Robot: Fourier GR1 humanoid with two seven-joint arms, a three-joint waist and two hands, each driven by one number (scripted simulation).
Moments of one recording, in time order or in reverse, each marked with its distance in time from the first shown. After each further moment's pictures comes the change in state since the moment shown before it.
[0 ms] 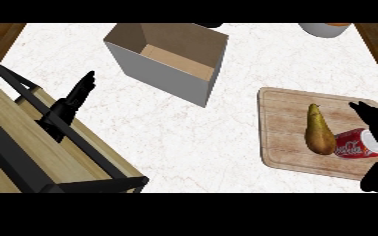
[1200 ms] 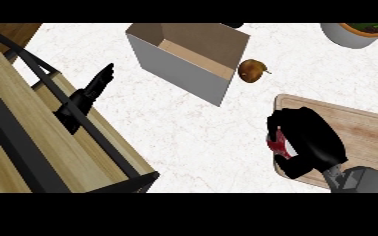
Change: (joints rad) left arm -0.095 -0.049 -0.038 0.039 -0.026 -0.051 -0.025; right arm -0.205 0.299 0.263 -0.018 0.284 -0.133 -0.294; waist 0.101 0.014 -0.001
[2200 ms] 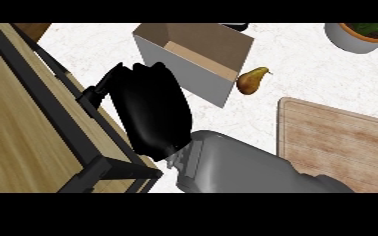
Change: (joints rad) left arm -0.062 -0.033 -0.022 0.108 -0.025 0.000 -0.039; right arm -0.695 0.660 0.134 0.233 0.124 -0.132 0.365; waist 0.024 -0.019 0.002
